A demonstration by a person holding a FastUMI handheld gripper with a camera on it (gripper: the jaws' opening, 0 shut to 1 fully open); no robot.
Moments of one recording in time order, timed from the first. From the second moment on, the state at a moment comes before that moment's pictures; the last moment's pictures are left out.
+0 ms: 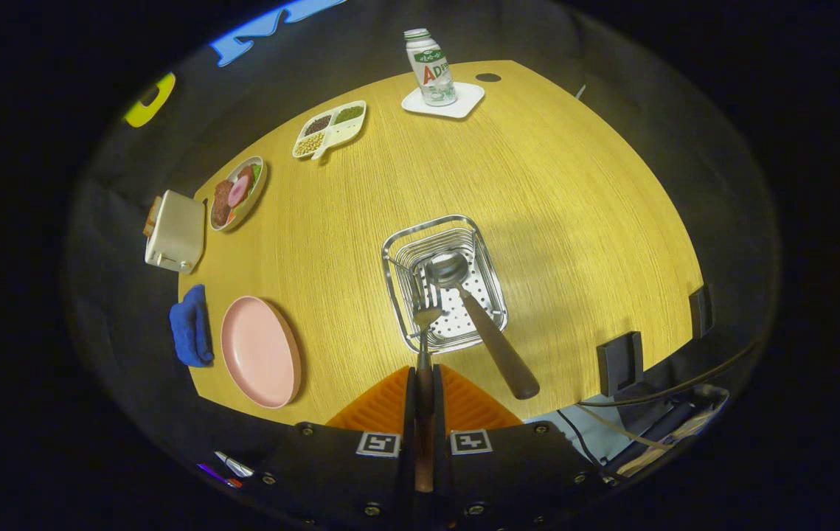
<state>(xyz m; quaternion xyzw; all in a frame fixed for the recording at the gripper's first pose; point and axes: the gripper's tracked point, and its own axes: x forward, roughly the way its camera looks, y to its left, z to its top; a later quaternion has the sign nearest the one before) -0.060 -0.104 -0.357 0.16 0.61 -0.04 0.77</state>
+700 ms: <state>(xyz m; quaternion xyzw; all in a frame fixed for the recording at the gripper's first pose) -0.039 -0.120 -0.307 0.16 0.53 -0.05 0.83</state>
